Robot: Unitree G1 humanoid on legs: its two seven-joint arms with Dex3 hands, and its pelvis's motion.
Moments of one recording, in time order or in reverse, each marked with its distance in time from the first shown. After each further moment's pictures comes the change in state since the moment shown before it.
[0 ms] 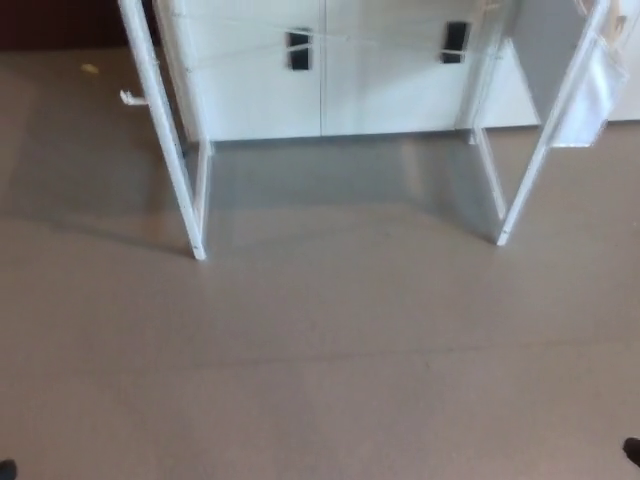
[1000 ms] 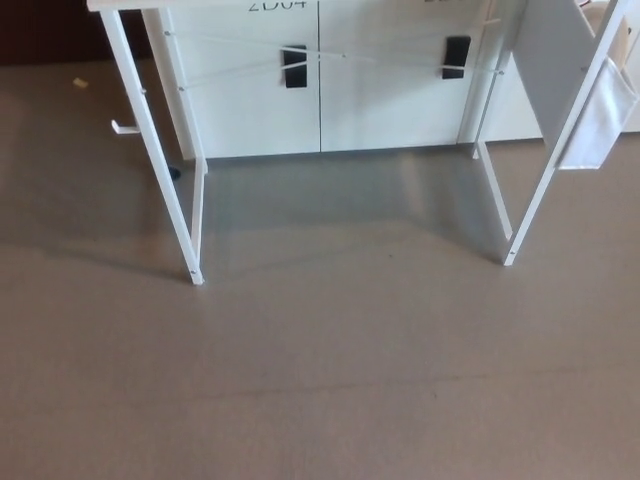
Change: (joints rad) left_arm 0.028 0.011 -0.027 0.109 0.029 -0.078 0.050; right_arm 0.076 0.017 -0.001 0.050 0.001 -0.070 0.030
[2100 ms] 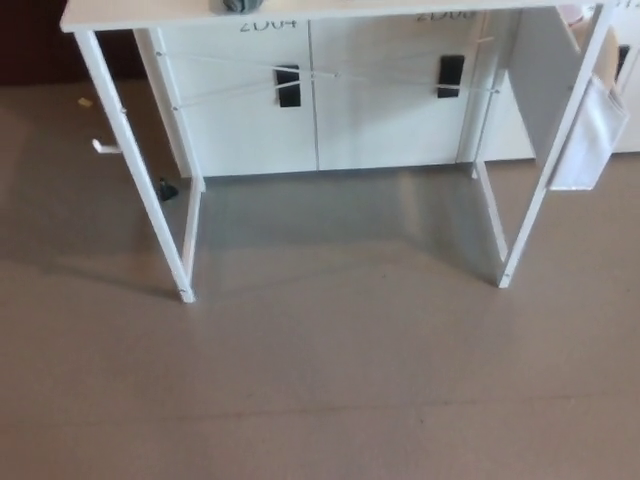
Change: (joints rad) left_arm 0.006 -0.010 -0.014 -0.043 0.001 -0.002 0.009; right_arm -0.018 -0.014 0.011 0.014 -0.003 -0.014 -0.007
